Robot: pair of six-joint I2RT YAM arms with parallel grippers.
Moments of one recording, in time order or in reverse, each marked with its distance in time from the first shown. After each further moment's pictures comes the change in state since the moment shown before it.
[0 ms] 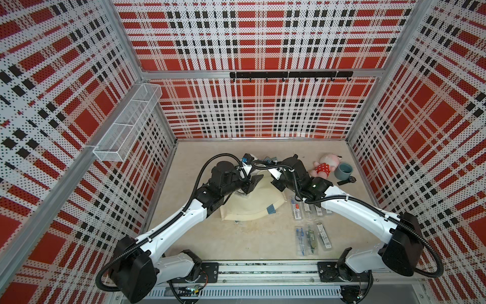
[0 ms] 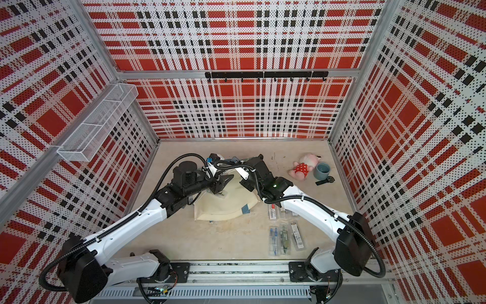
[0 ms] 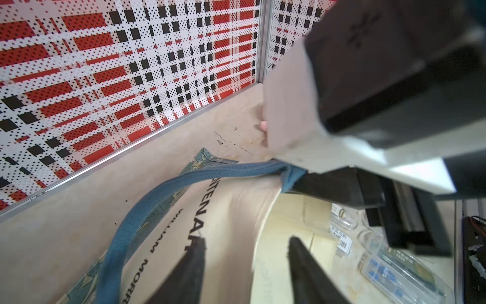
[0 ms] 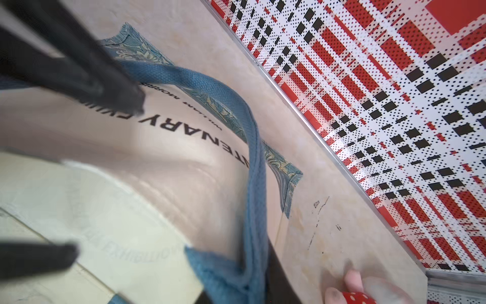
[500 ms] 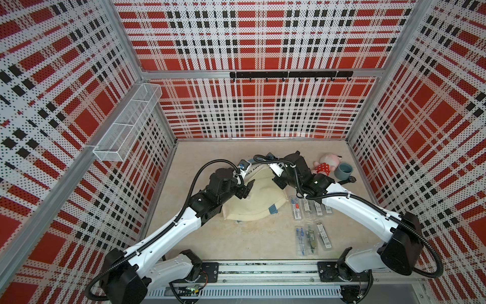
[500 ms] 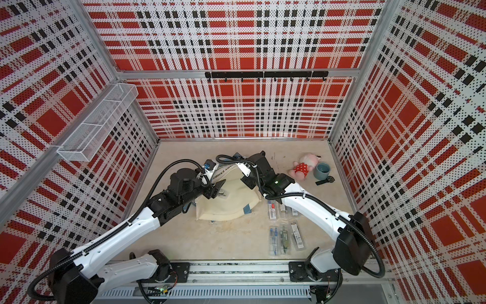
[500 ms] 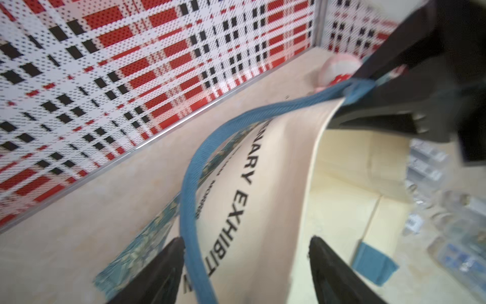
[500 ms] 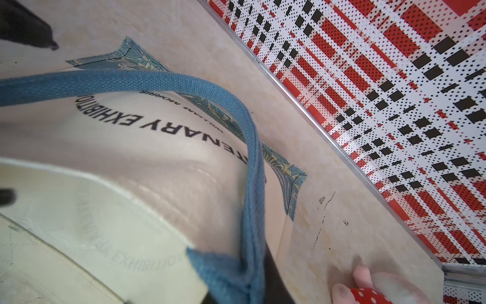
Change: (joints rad) left arm -0.052 -0.101 -0.051 -0.133 -0.334 0.066; right arm -0.036 0.008 0.044 -0.050 -0.053 0.030
